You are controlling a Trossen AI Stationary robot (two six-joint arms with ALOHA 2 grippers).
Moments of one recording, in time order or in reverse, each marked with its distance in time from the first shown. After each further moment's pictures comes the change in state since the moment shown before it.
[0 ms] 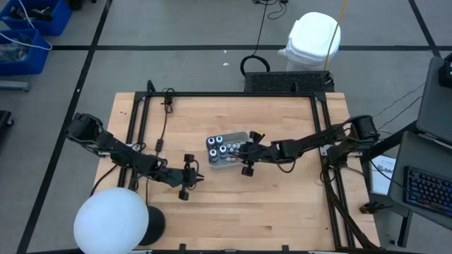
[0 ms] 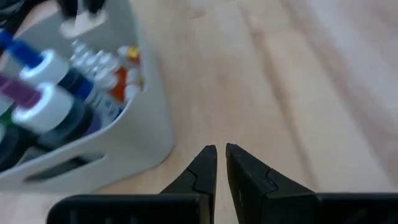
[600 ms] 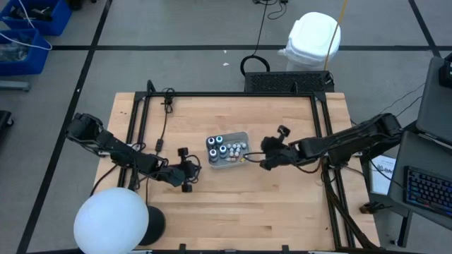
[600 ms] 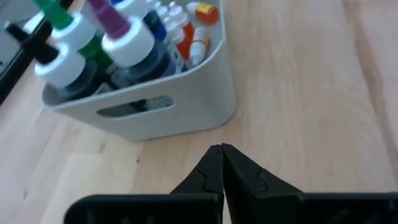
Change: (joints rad) left arm 0.016 0.000 0.000 -0.116 -0.195 -0.173; right arm 0.107 -0.297 -0.011 -0.601 0.360 0.302
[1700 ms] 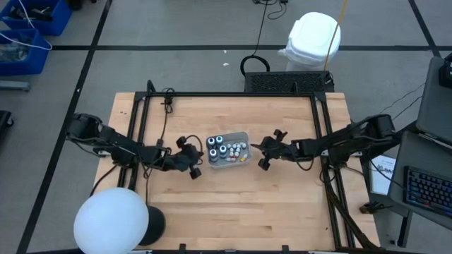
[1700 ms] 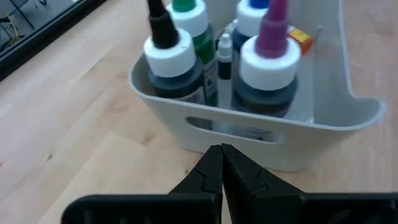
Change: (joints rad) left arm 0.193 0.000 0.000 0.061 0.009 -0.203; right arm -0.163 0.105 -0.365 0.748 -0.287 -0.075
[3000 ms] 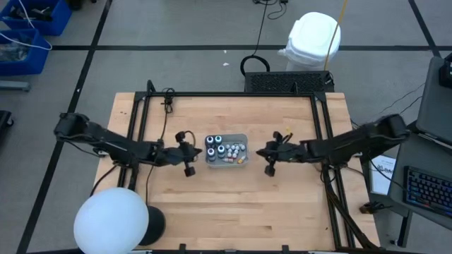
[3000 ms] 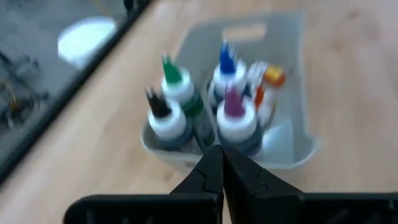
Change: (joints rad) left arm 0.014 -0.213 0.000 -0.096 0.059 0.271; right arm 0.087 -0.236 0.000 -0.069 -0.079 -0.134
